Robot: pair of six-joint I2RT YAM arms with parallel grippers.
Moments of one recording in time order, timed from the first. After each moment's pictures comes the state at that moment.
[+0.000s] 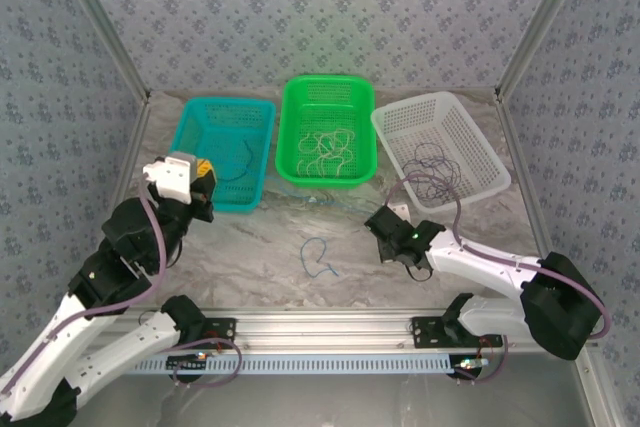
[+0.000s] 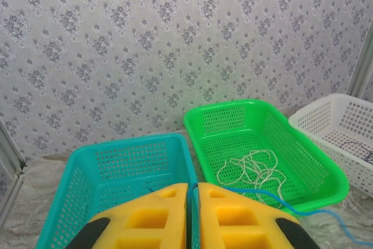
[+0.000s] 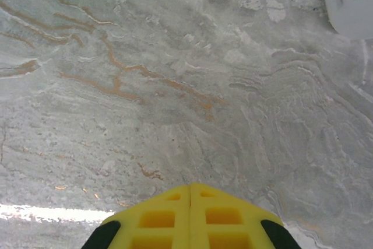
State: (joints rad) left arm -0.78 0.56 0.94 -0.48 -0.49 -0.03; right arm 0.81 1.20 0.60 -0.62 0.37 0.59
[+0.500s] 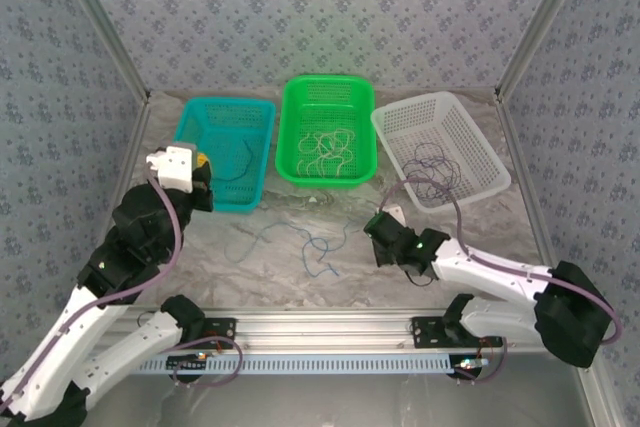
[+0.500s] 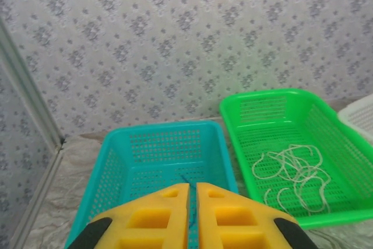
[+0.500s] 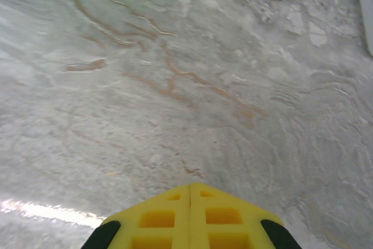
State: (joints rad) left arm -0.61 0.64 0.96 -0.48 -0.47 -0.04; right arm 0.88 1.09 0.54 -0.54 0.36 0.54
